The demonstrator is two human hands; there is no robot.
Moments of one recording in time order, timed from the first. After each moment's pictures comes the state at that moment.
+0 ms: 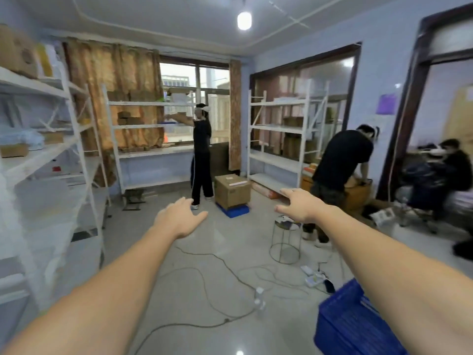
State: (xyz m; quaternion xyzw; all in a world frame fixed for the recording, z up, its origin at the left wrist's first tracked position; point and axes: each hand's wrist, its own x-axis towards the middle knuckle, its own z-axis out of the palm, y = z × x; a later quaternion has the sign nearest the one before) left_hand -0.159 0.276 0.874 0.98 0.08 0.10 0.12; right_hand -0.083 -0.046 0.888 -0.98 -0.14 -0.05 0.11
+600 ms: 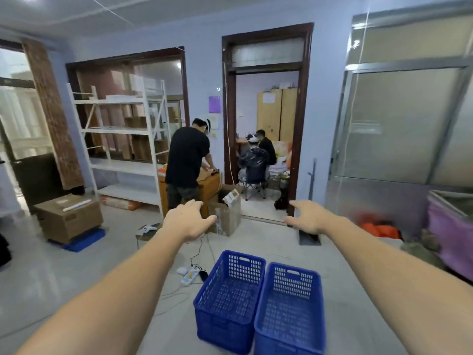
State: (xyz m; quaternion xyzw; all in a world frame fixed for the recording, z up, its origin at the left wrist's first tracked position) left_hand -0.098 -0.160 0.858 0.95 -0.28 0.07 0.11; right_hand -0.257 -0.457 0.854 -0.97 0.23 -0.05 0.08
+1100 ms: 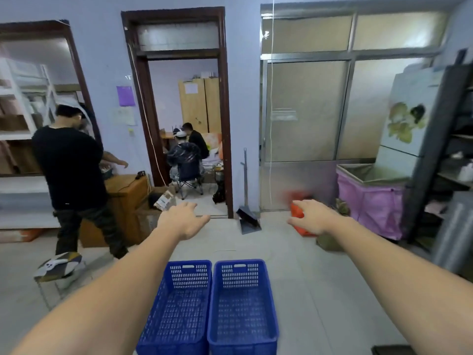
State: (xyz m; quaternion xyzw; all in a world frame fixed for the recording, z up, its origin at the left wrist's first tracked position) left_hand -0.058 -0.380 0.832 0.90 -0.43 0.02 0.09; right_hand -0.339 -0.607 0.821 -0.91 0.41 -0.05 0.06
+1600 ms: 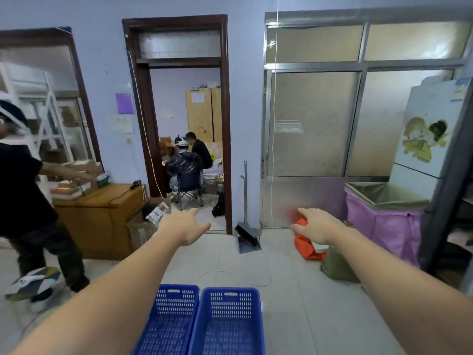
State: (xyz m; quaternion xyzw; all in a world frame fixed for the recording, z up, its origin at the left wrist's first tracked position) left_hand -0.038 -0.568 0.834 0.91 -0.42 0.03 0.07; right_hand -0.320 -0.804 0.827 -0.91 0.41 -0.07 0.06
